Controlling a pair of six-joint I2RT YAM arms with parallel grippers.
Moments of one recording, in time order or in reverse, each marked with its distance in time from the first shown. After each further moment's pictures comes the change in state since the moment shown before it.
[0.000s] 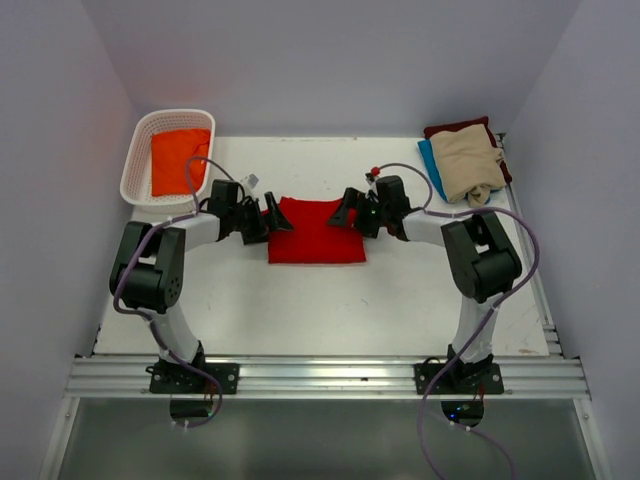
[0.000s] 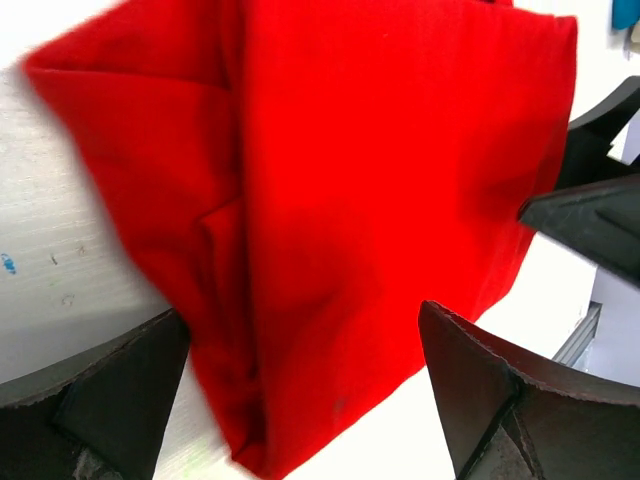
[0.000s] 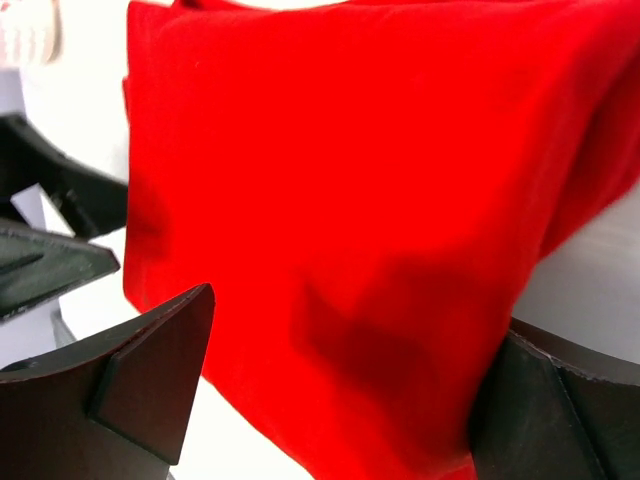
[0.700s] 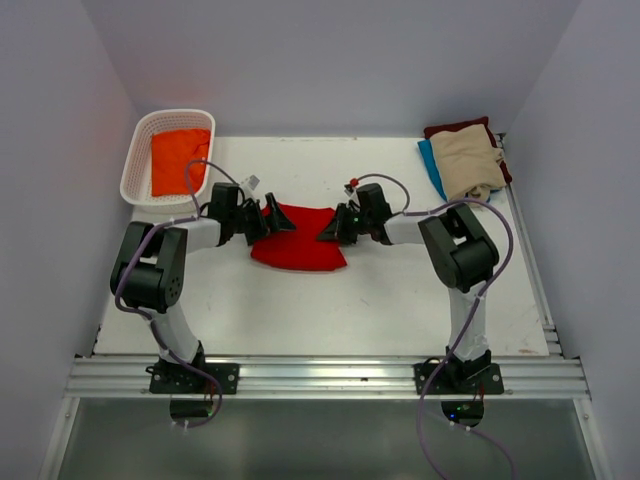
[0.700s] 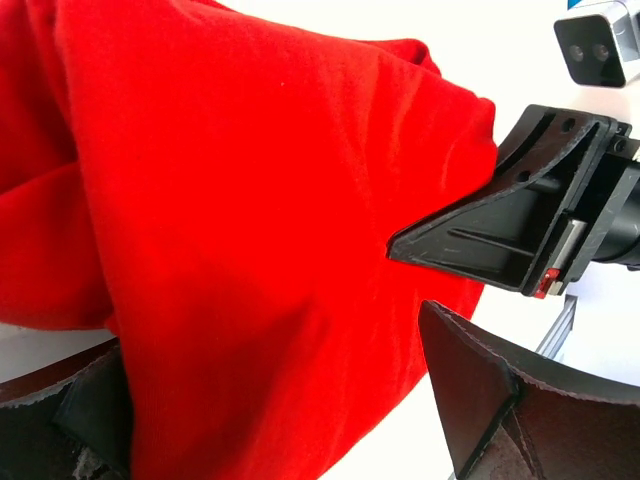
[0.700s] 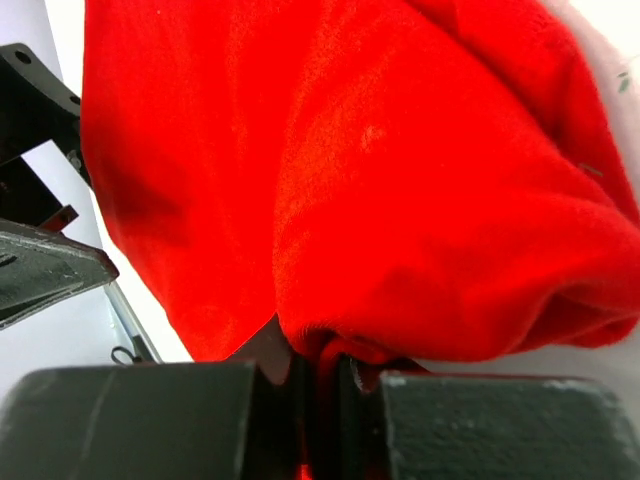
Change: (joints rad) left arm -0.005 0.009 -0.049 0.125 0.052 -0.045; right arm 0.096 0.147 0.059 0.074 -0.119 0.100
